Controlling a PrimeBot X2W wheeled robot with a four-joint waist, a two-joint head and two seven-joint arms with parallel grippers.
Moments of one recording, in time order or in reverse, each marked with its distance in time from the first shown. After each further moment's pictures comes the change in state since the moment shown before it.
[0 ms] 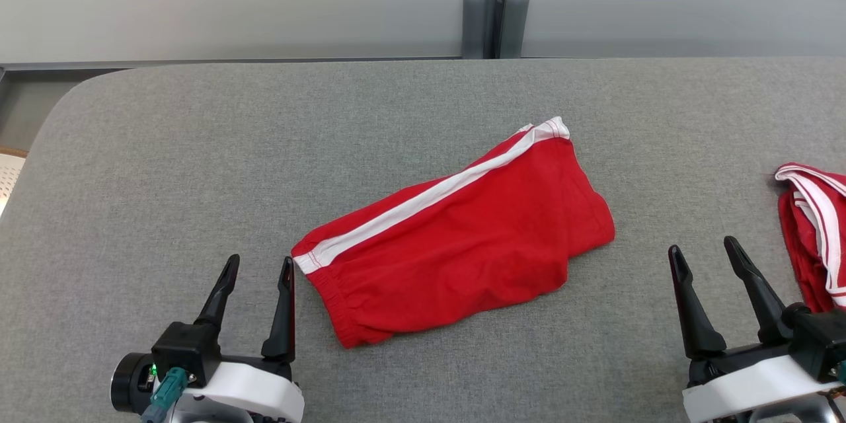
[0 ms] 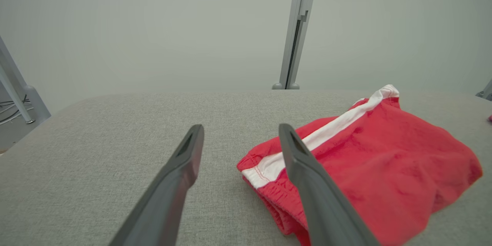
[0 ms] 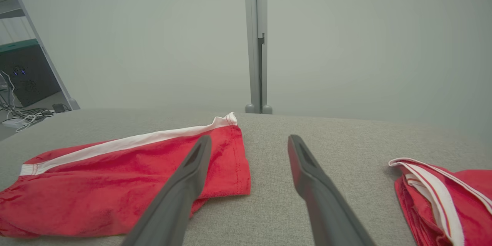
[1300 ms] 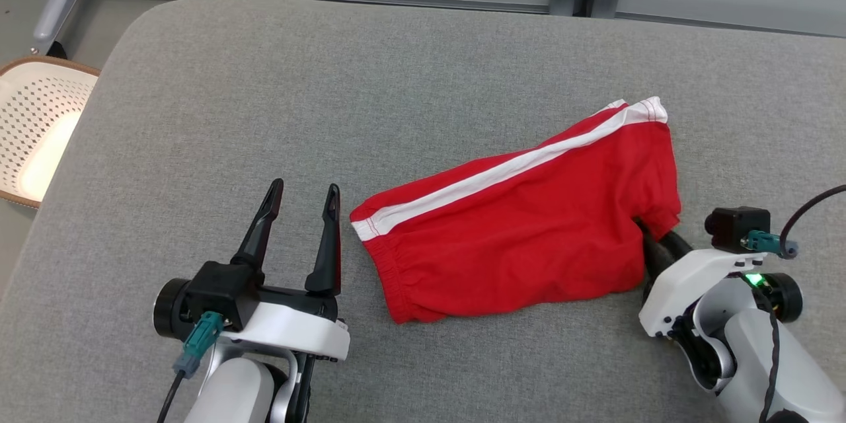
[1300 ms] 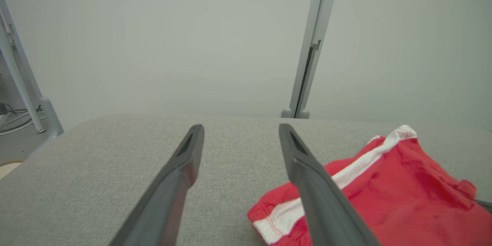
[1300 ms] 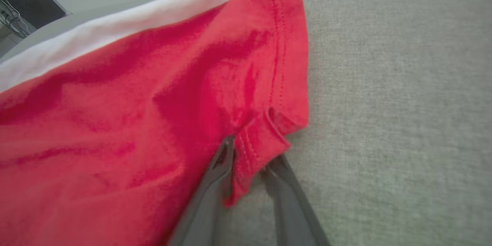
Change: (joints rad) left arm -0.141 -0.149 0.041 0.003 0.090 -0.080 -0.008; right arm -0.480 -0.041 0.205 0.755 0.235 -0.003 0.110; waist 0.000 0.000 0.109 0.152
